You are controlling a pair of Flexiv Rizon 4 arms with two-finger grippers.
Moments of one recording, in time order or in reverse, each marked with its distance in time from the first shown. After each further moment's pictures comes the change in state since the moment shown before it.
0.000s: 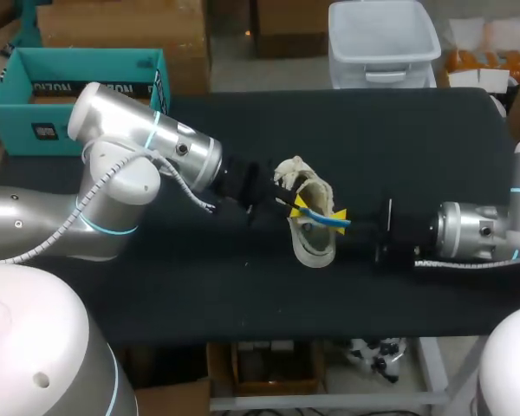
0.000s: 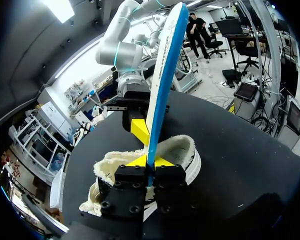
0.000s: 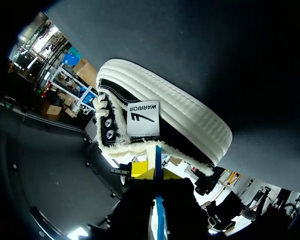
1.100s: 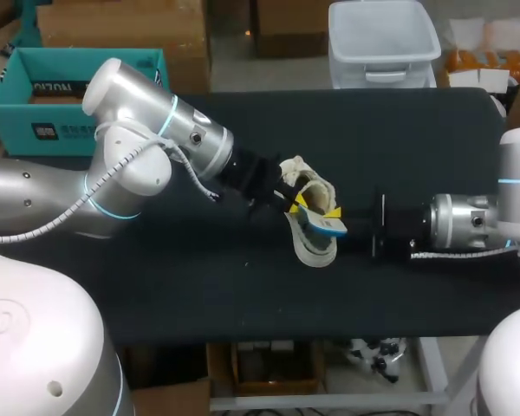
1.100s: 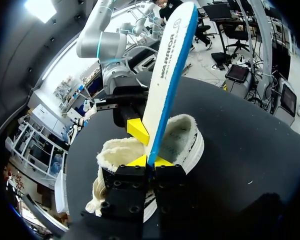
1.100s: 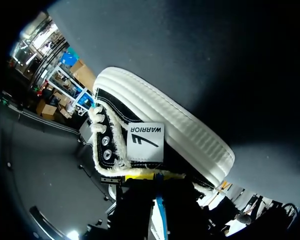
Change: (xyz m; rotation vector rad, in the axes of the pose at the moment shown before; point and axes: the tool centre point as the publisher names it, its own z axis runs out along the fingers) left arm -0.010 0.020 0.003 -0.113 0.076 0.096; right arm 0.002 0.025 0.008 -0.035 -0.055 -0.026
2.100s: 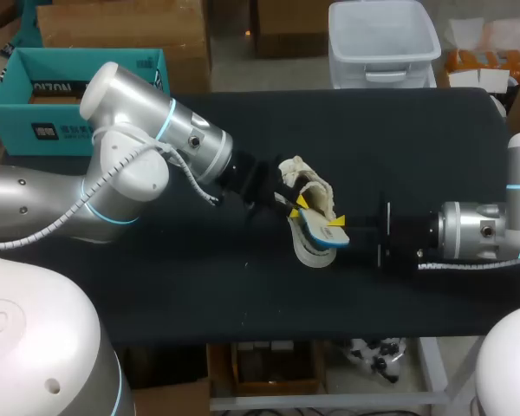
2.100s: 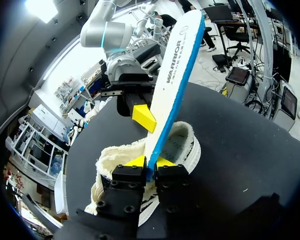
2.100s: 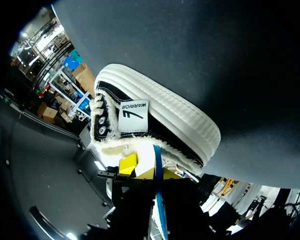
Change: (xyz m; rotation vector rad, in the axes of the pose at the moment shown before) left arm 0.008 -0.013 -0.001 0.020 -0.001 0.001; right arm -0.015 -0.027 -0.009 -0.080 0.001 -0.009
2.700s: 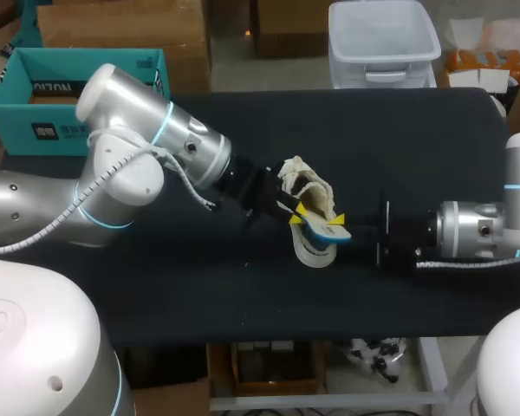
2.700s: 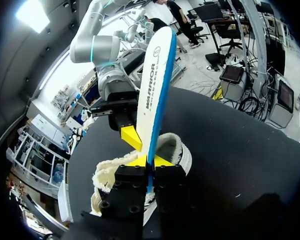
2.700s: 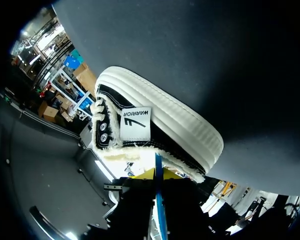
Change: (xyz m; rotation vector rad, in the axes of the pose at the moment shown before) left arm 0.013 -0.015 -0.003 0.012 0.015 0.062; right arm 0.004 0.010 0.003 0.005 0.007 -0.008
